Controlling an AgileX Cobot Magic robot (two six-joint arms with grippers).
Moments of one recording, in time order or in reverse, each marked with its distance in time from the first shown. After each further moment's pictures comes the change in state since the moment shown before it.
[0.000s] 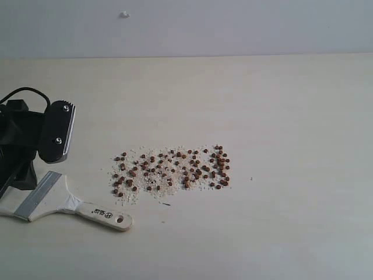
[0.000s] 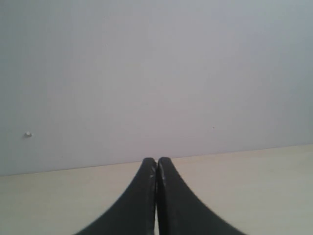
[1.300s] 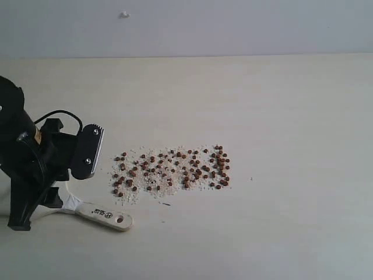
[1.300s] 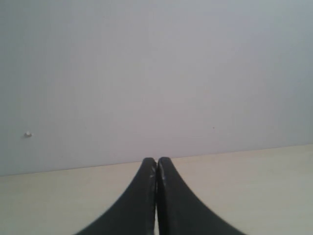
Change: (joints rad) left arm 0.000 0.214 0.029 -0.014 -0.249 0.080; right arm 0.000 0.000 0.000 0.000 0.000 0.000
